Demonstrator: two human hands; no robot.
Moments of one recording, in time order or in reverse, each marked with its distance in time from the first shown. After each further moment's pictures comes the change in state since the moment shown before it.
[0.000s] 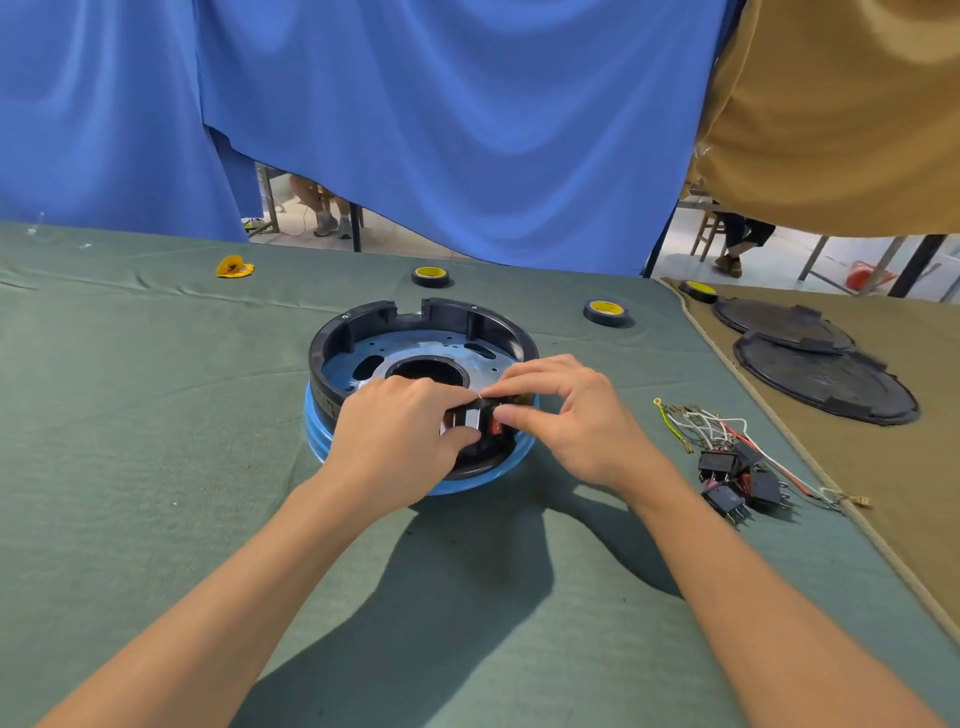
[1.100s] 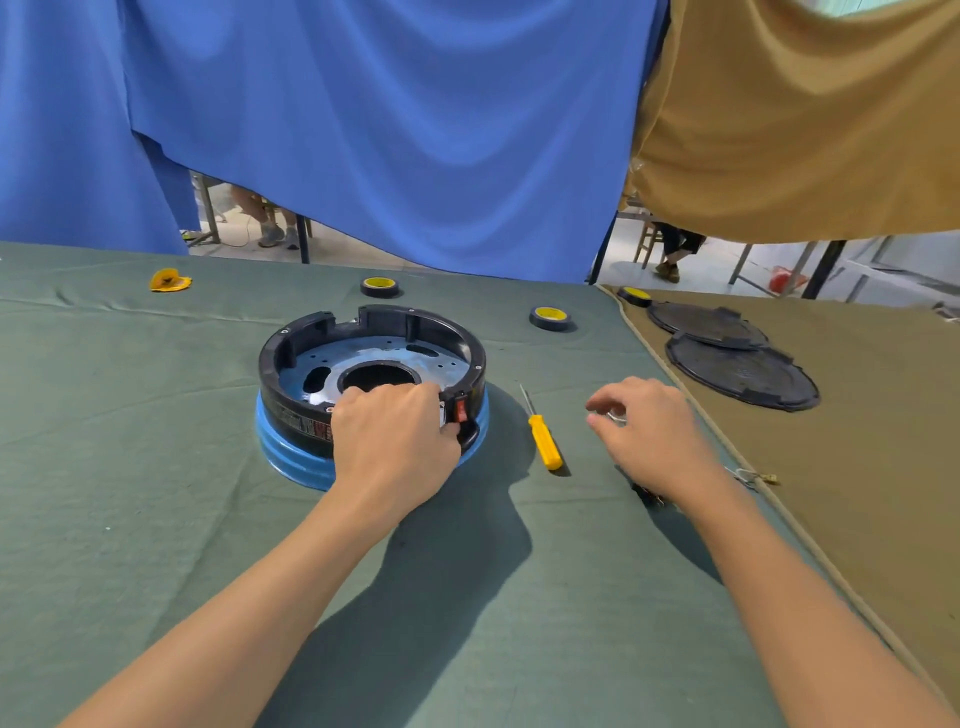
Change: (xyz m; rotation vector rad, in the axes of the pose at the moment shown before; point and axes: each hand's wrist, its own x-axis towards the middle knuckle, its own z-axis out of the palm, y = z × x) left_hand 0.014 0.036 0.027 0.223 0.075 -0.177; right_hand -0.042 0.046 -0.073 -0.657 0.096 0.286
